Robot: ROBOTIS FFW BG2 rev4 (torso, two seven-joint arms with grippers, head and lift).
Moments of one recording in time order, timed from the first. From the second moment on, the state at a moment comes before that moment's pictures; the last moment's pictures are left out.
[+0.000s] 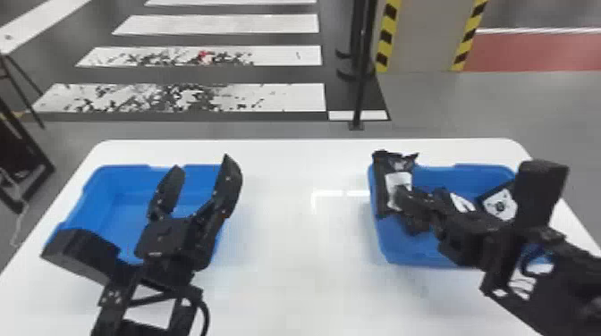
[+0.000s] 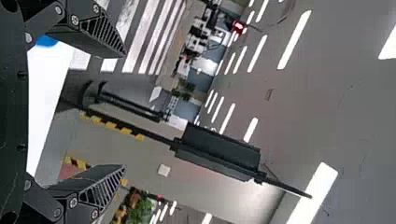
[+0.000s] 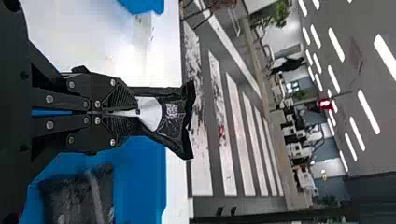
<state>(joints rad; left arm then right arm) 0.44 0.19 -0.16 -2.07 0.49 -0.21 0.05 0.26 -0.20 -0.03 -2.22 -0.45 0.76 0.24</state>
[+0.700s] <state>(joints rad) 0.38 0.20 -0.21 -2.09 0.59 -0.01 -0.07 0.11 -0.25 0.20 -2.15 -0.69 0.79 0.30</state>
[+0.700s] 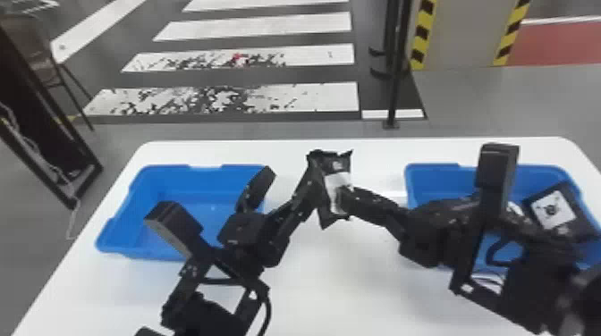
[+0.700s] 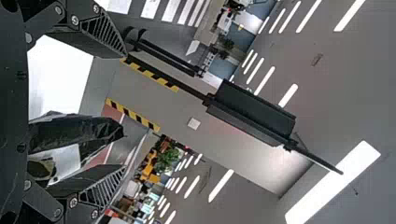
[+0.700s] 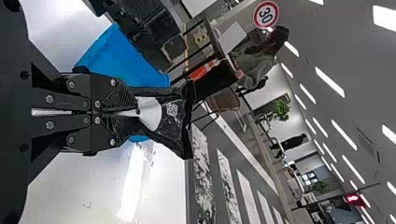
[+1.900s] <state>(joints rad) 0.38 0.19 -0.19 -2.08 0.62 0.10 -0.03 0.06 -0.26 0.29 -2.08 -0.74 0.75 0.36</state>
